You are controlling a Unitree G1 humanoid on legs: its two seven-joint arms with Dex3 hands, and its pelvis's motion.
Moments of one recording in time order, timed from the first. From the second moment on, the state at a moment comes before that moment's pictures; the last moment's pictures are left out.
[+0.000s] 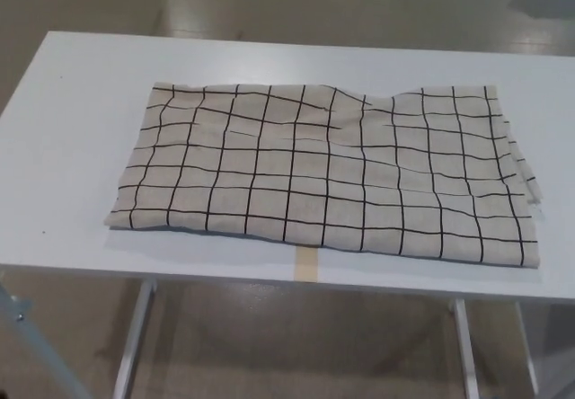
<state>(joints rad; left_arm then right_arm) 0.04 0.37 0.43 0.78 -0.11 -0.14 -0.15 0.20 -0.19 -0.40 0.35 0.10 -0.03 0.05</state>
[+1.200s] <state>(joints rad) 0.29 0.30 0.37 0.14 -0.08 -0.53 -0.25 0.38 -0.07 -0.30 0.06 0.17 -0.03 0.08</state>
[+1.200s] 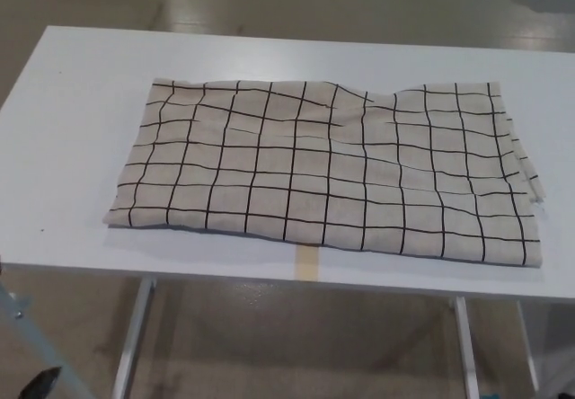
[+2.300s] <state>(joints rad) -0.17 0.54 0.07 0.03 0.30 -0.49 -0.28 0.41 -0.07 -0.19 0.08 0.12 -0.02 0.09</state>
